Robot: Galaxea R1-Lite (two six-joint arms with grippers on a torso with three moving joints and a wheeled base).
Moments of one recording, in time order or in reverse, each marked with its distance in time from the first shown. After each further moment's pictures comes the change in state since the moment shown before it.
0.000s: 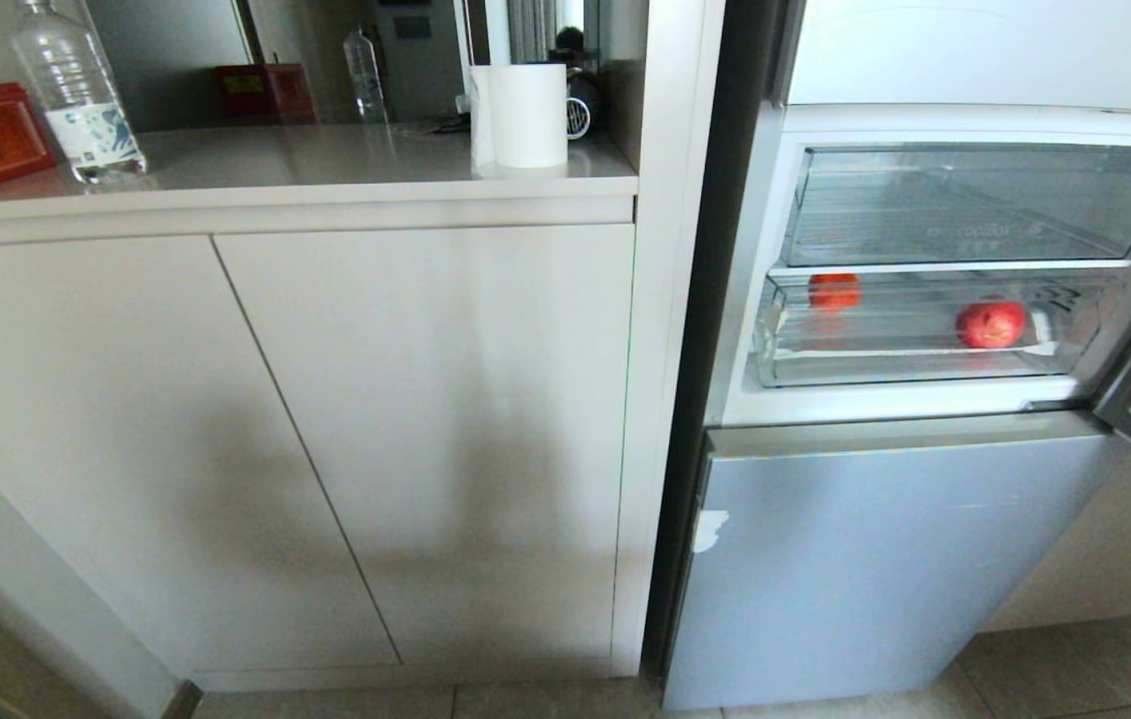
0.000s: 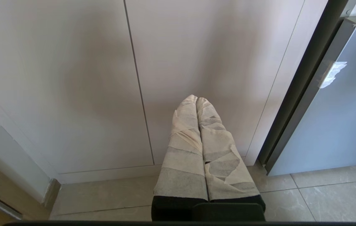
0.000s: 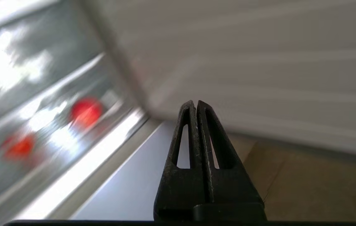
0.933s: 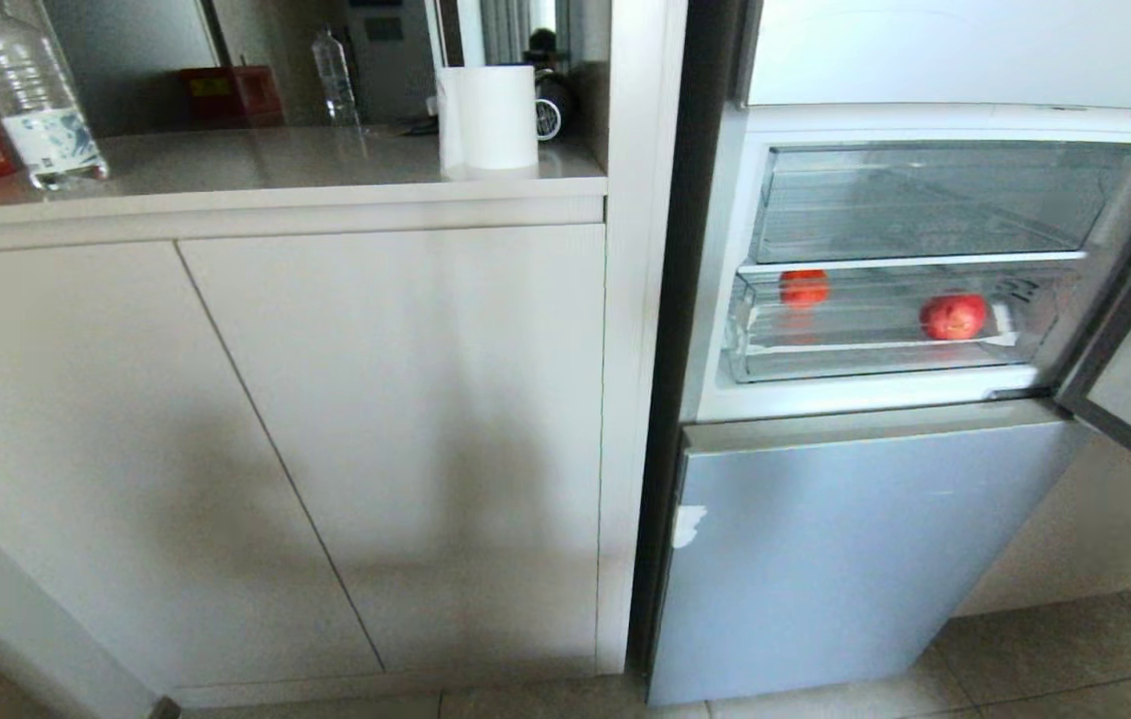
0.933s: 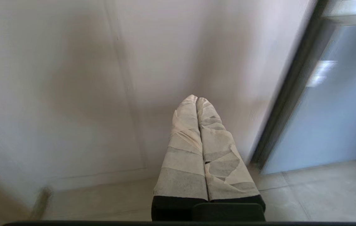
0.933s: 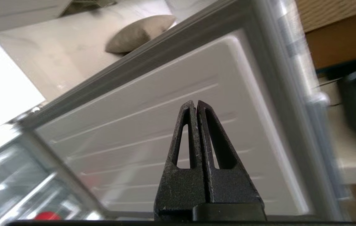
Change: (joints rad) left arm -0.001 0.000 0.000 0.000 0.000 0.000; right arm -0.937 -0.031 -0.097 -0.110 0.600 0.372
